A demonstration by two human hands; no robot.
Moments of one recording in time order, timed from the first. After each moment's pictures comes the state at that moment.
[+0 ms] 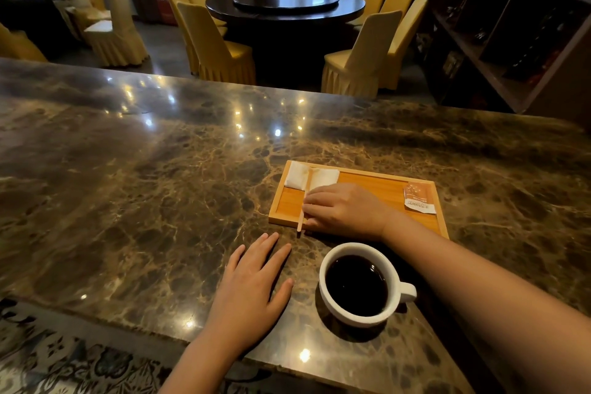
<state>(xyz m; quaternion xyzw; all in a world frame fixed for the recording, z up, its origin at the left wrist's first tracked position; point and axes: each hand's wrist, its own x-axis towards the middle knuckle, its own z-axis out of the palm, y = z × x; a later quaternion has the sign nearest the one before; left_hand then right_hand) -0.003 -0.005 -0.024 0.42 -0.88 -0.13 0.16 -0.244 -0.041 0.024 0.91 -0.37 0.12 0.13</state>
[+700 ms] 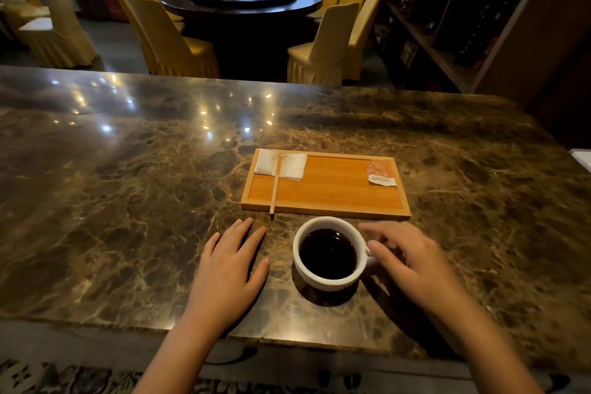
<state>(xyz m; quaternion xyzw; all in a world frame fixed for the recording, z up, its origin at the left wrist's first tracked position) -0.003 -0.007 -0.025 0.40 -0.89 -0.13 0.17 -0.242 0.135 0.027 0.59 -0.72 0.35 -0.12</state>
